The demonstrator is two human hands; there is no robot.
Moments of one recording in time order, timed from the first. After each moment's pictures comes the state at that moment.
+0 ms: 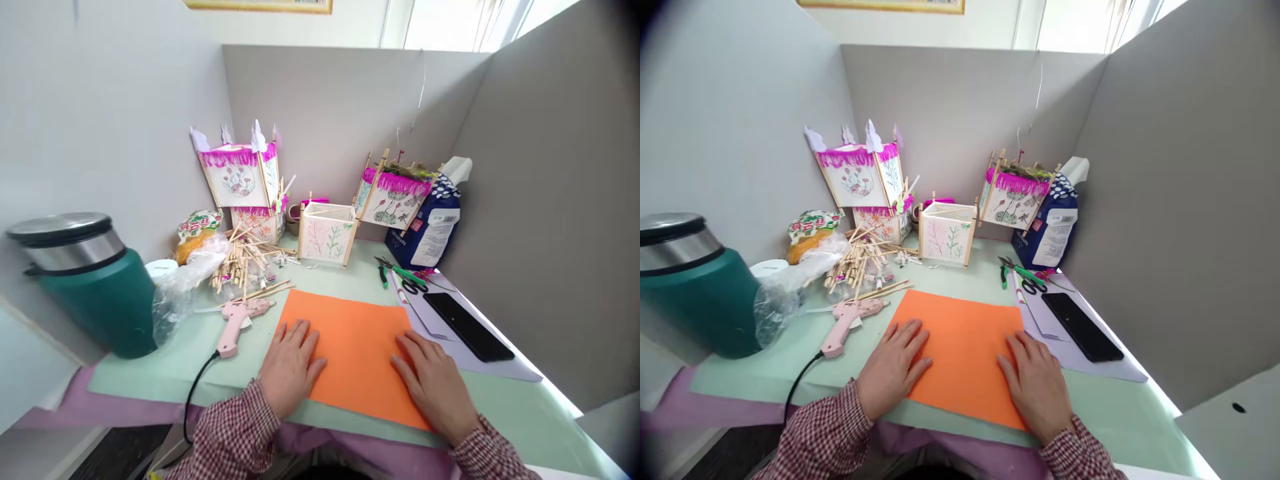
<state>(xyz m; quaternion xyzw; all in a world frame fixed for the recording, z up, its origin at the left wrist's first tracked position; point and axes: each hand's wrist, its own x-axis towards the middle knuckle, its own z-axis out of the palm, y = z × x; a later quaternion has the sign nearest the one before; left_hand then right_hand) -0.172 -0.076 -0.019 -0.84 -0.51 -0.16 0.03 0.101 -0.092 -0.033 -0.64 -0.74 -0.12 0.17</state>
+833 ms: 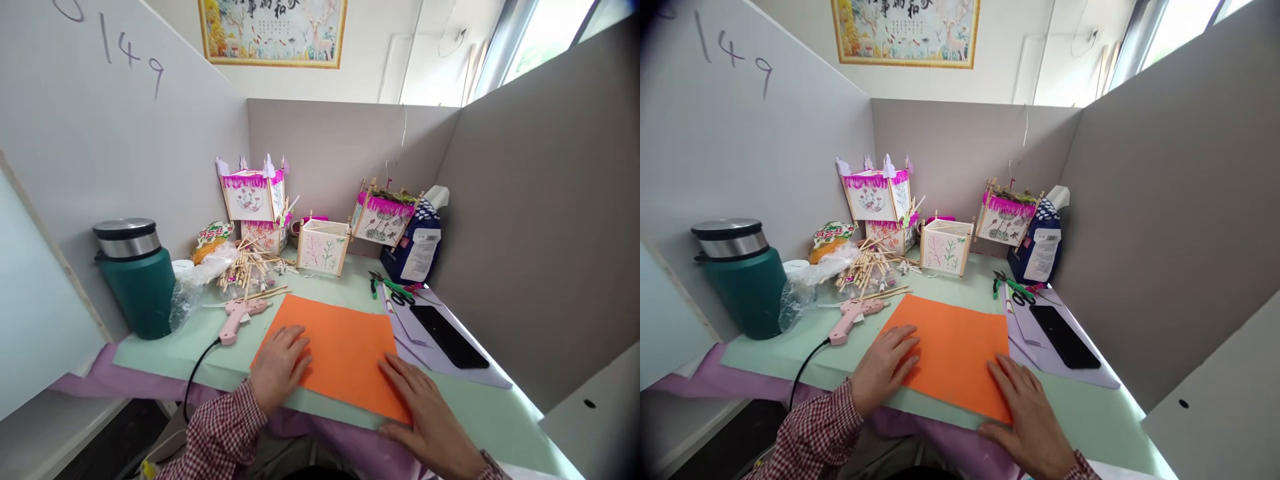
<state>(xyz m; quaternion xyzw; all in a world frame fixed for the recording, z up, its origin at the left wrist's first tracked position) -0.162 -0.105 -0.009 -0.85 -0.46 -0.26 0.05 0.133 -0.135 -0.038 -0.50 -0.85 -0.05 0.16</state>
